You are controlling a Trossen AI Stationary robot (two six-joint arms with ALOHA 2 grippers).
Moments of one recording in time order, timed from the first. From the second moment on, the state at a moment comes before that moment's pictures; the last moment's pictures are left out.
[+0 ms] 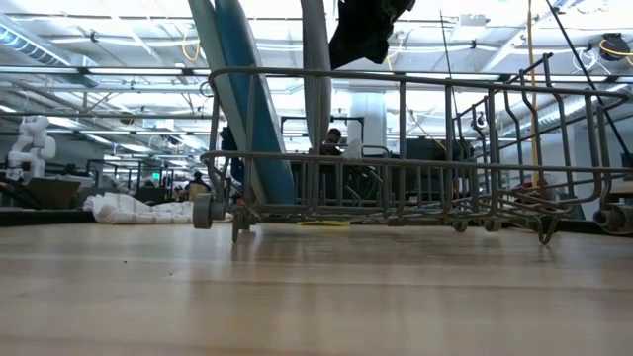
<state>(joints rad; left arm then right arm) -0.60 1.95 1.80 -0.88 -1.32 -1.48 -0.03 1.65 1.46 -0.56 0.13 0.06</state>
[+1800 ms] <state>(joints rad) -0.60 1.95 1.80 -0.99 -1.11 -1.49 0.11 1.65 1.49 -0.54 0.04 -0.27</state>
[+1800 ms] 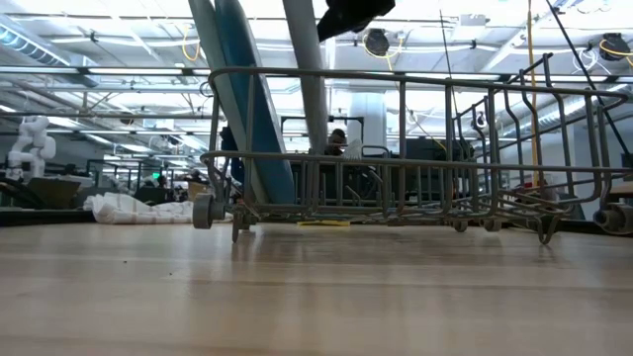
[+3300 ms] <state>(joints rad) -0.51 1.95 1.78 -1.30 -0.97 -1.89 0.28 1.64 1.72 -1.06 0.18 -0.21</state>
